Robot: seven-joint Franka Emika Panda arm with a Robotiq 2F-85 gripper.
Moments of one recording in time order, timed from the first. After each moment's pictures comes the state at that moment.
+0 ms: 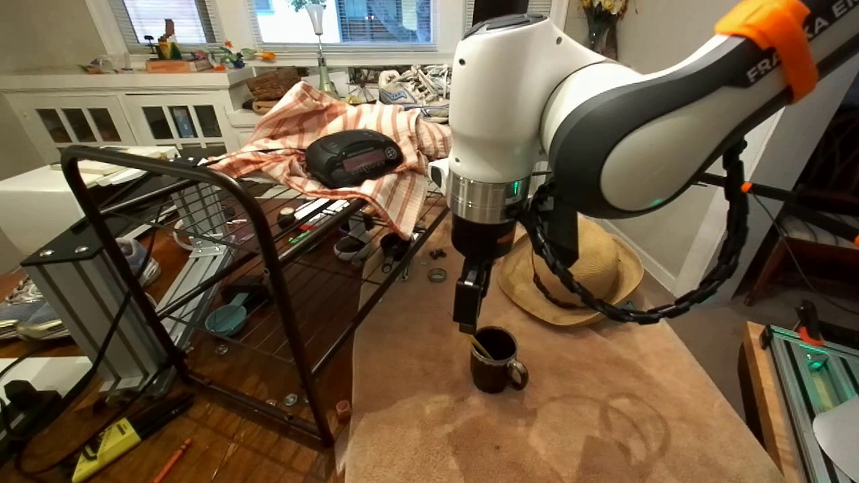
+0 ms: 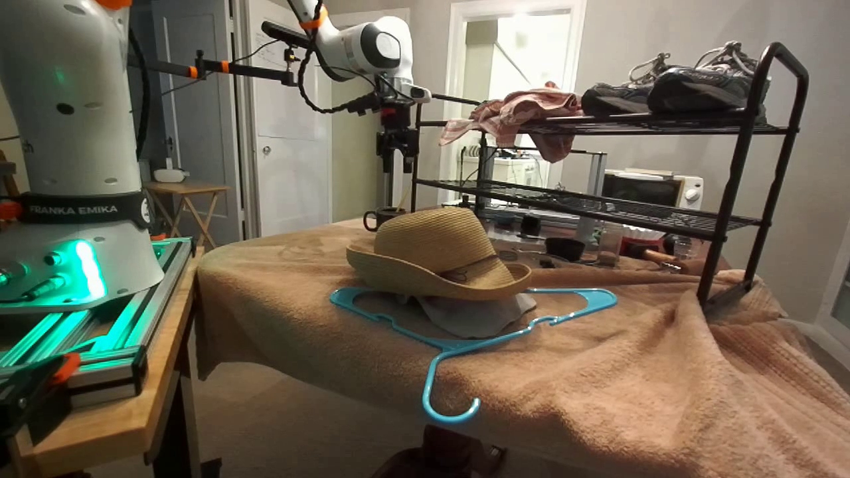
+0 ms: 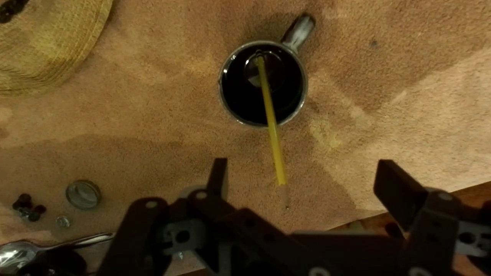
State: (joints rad) arm 0.16 0.15 0.20 -2.17 -0.20 2.34 0.25
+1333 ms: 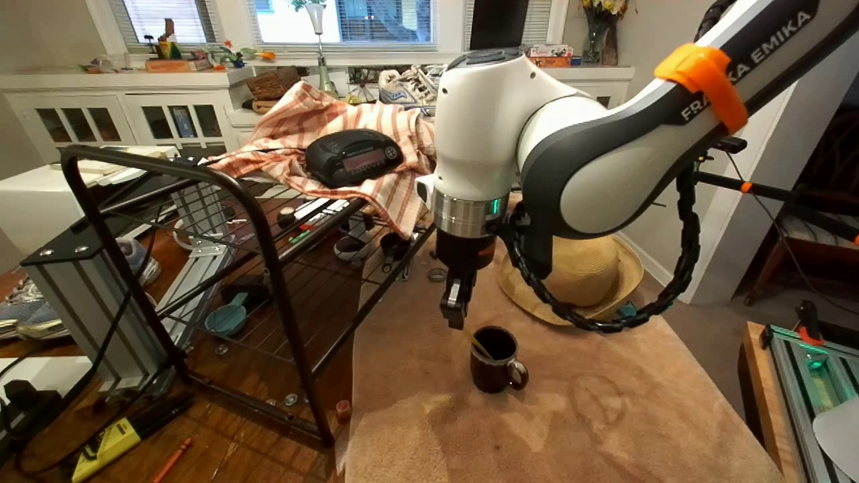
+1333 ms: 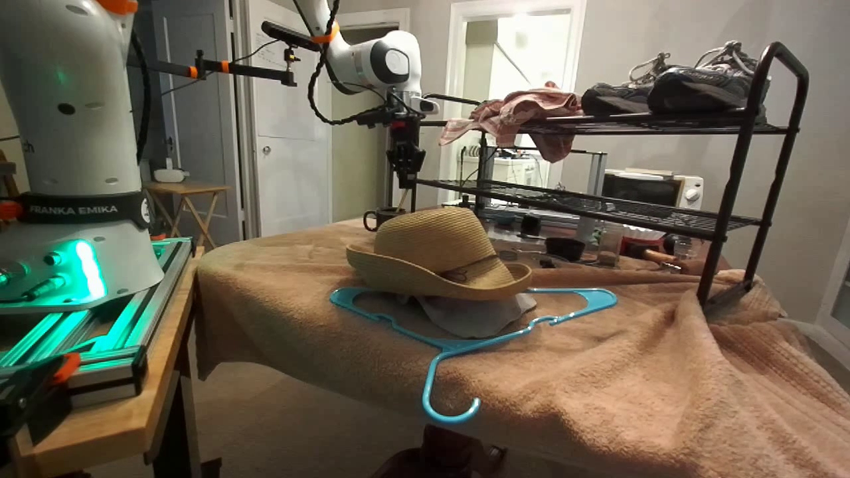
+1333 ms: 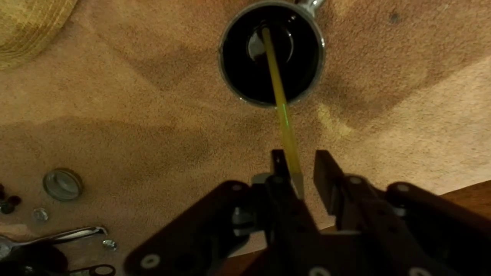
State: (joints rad) arm 0.17 0.25 0.16 -2.12 -0.20 2.41 0.20
